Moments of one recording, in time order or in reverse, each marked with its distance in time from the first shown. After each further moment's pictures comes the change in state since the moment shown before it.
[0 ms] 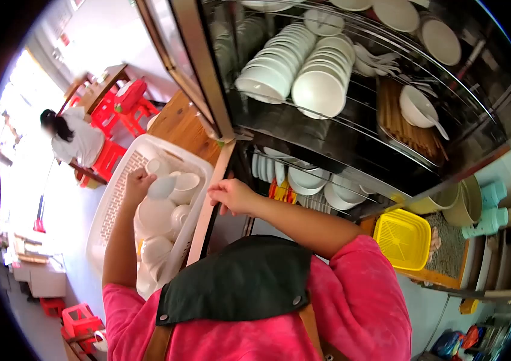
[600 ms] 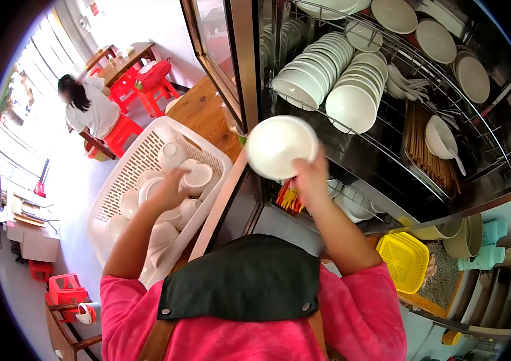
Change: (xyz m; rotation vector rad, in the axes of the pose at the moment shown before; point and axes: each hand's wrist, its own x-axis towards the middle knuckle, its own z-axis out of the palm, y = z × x) left_hand -0.040 0.039 0.035 0.156 -0.158 0.077; right_hand -0.051 -0.041 -0.055 0.257 0.774 -0.362
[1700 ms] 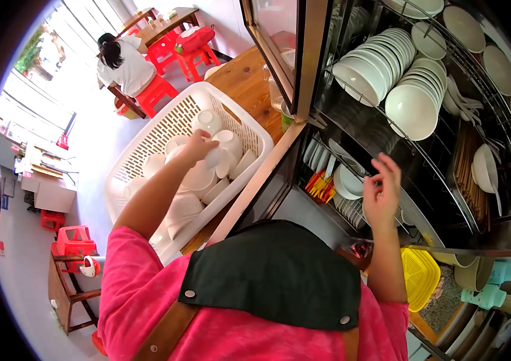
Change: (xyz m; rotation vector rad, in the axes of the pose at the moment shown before) left_hand 0.028 -0.043 0.005 -0.237 -0.006 -0.814; right_hand -0.008 0.012 -0.070 -0.742 -0.091 -0.680
